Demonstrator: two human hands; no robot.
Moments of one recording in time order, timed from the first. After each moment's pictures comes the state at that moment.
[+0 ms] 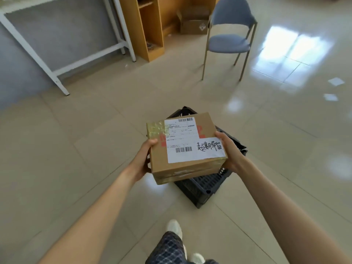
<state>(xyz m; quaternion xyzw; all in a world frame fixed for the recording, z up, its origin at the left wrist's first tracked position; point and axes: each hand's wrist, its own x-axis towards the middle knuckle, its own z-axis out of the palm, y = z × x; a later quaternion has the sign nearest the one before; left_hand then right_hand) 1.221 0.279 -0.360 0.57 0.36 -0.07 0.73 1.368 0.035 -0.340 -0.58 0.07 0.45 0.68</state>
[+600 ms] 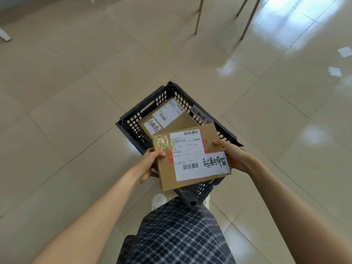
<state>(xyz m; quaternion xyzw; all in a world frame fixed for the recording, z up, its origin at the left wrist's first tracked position) 1.361 0.262 -0.498 0.48 0.47 -0.20 0.71 1.521 0.030 -0.469 -0.72 0.13 0.54 0.42</state>
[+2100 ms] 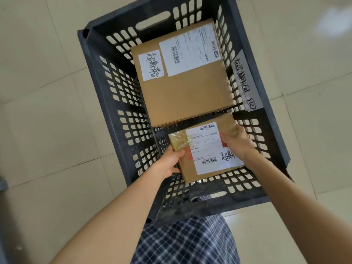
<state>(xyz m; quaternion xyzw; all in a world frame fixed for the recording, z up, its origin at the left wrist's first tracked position) 1.440 0.126 -0.748 0.27 0.68 -0.16 0.66 1.626 0.038 -0.750 -0.85 -0.07 0.51 0.13</state>
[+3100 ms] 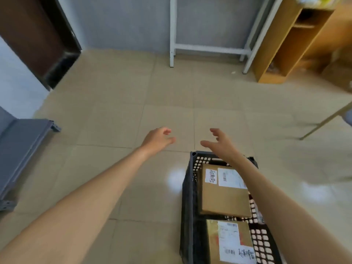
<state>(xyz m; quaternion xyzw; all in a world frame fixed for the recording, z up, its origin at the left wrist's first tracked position) 1.276 0.373 -0.356 0.70 0.58 0.09 0.40 1.479 0.288 -0.334 -0.76 -0.47 0.37 0.23</state>
